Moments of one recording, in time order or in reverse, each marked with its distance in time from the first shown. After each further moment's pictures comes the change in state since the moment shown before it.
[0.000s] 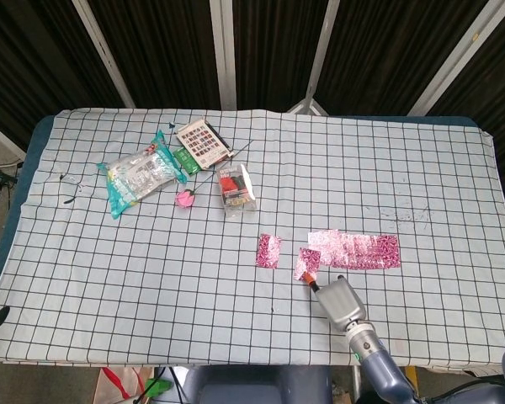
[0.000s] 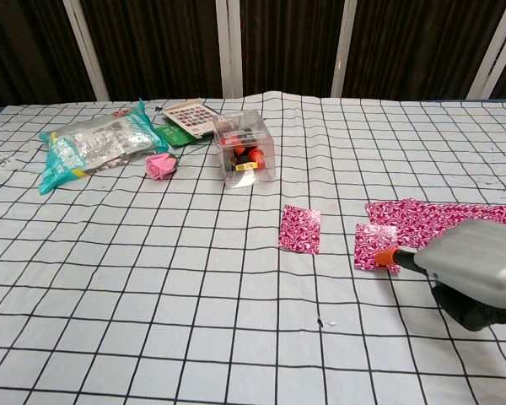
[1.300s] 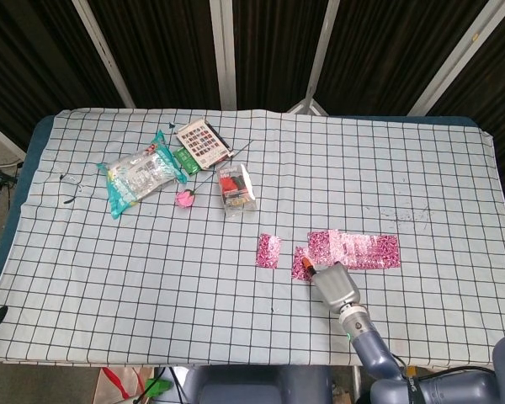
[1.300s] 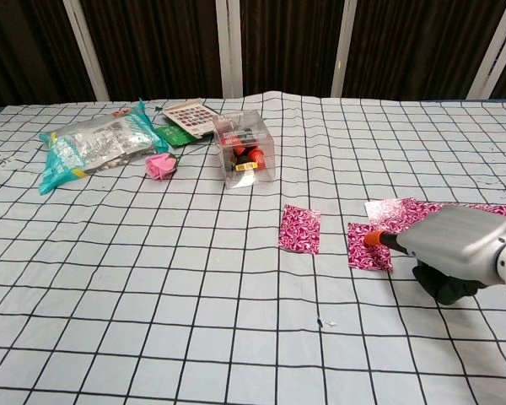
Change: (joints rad) left arm 0.001 0.000 -0.003 -0.001 -0.010 -0.001 0.008; right arm 0.033 -0.052 0.120 0.131 0.135 -0.114 0.001
